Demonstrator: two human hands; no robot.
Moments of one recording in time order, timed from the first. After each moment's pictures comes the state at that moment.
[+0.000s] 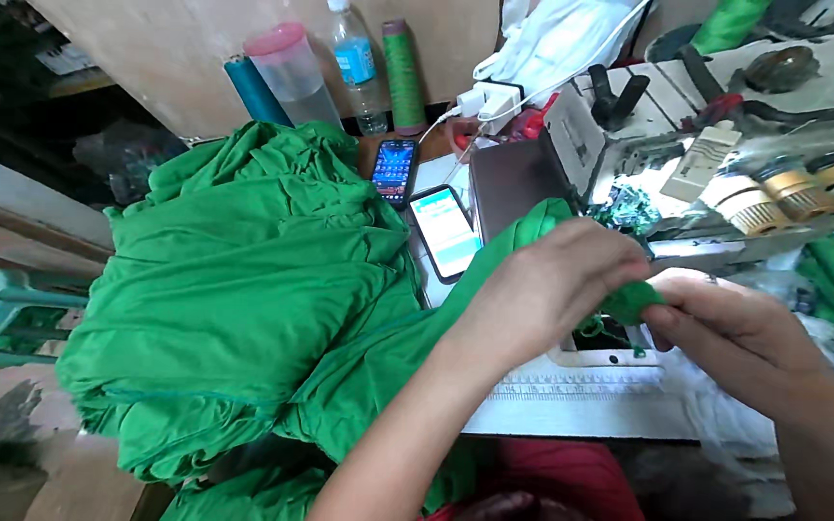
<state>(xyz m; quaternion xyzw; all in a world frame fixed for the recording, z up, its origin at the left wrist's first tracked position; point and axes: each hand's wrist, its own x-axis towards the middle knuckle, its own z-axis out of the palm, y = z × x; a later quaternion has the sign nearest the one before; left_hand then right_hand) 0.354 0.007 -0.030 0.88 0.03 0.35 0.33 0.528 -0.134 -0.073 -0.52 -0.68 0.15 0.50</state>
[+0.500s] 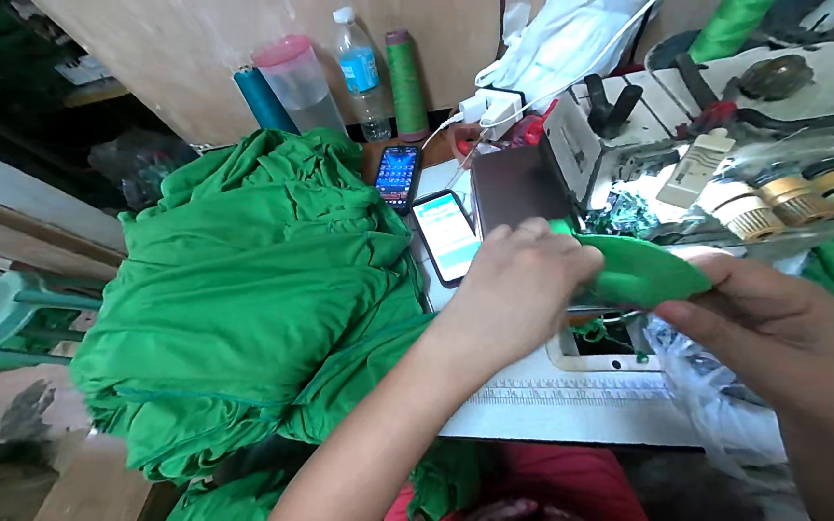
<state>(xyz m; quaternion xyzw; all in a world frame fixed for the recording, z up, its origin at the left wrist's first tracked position) 0.344 0.016 -0.021 0.97 0.06 0.22 0.12 0.525 -0.129 -0.061 -0.48 -0.62 0.20 0.58</state>
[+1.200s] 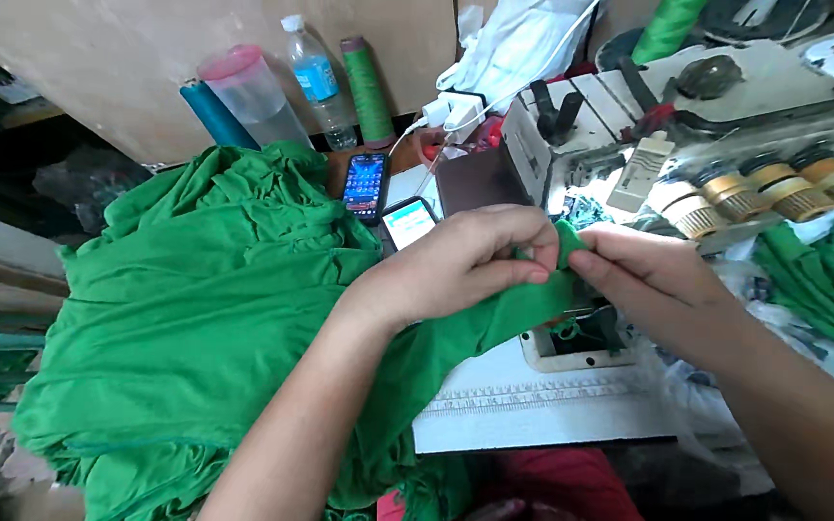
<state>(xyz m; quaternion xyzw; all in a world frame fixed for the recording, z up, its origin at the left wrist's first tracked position) 0.343 0.067 0.008 0.91 -0.08 0.14 0.39 0.519 -0.098 -0.040 -0.59 -0.65 0.11 0.47</state>
